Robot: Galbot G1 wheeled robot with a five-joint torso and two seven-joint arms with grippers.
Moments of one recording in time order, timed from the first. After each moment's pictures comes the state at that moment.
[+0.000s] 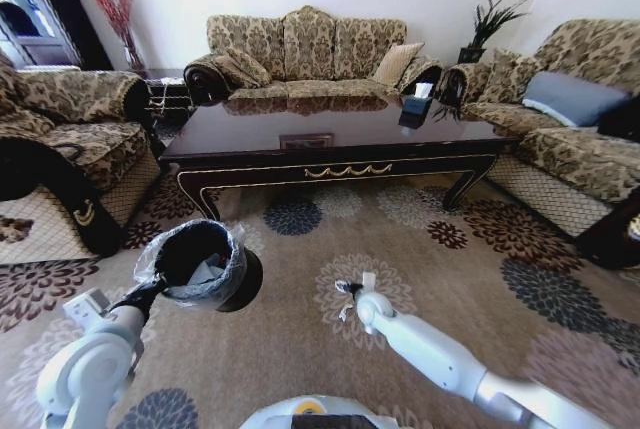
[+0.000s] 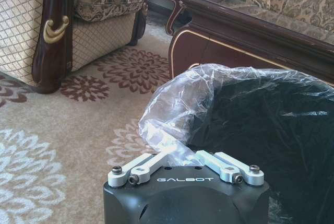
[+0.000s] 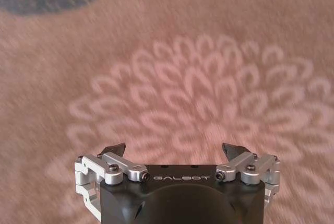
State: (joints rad) left arm 1.55 -1.28 -0.97 -2.36 -0.99 0.68 -0.52; right arm -0.79 1.04 -0.37 1.35 1.15 -0.24 0.64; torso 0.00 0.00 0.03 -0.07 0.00
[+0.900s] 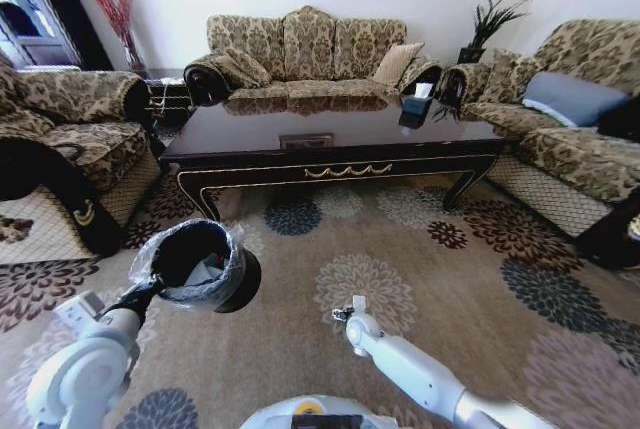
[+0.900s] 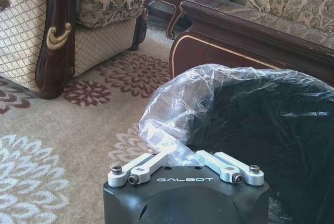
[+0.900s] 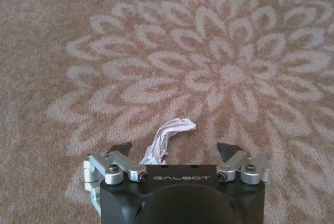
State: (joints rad) left arm 1.55 -1.28 -0.98 -2.38 -0.99 0.68 -0.52; right arm -0.83 1.13 -0.38 1.28 1.14 -0.30 0.71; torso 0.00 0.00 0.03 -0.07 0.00
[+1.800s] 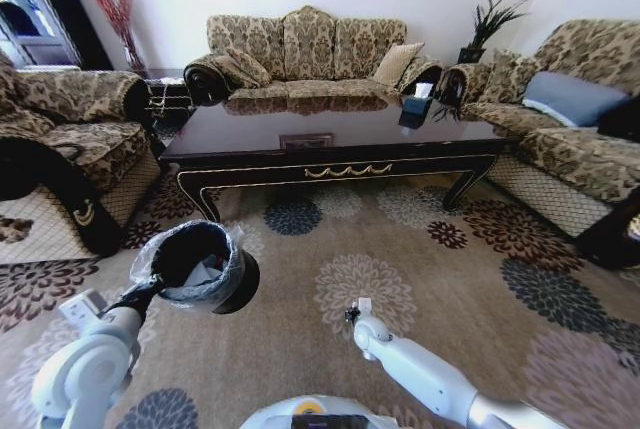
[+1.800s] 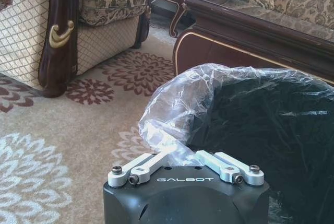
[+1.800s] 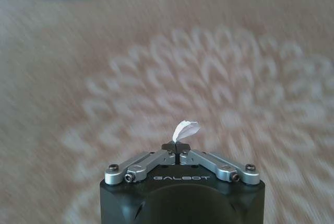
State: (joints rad) left arm 1.55 -1.28 -0.97 -2.35 -0.97 0.68 -0.52; right arm -0.84 1.04 -0.39 1.37 1.03 -0.20 0.59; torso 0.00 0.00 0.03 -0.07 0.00
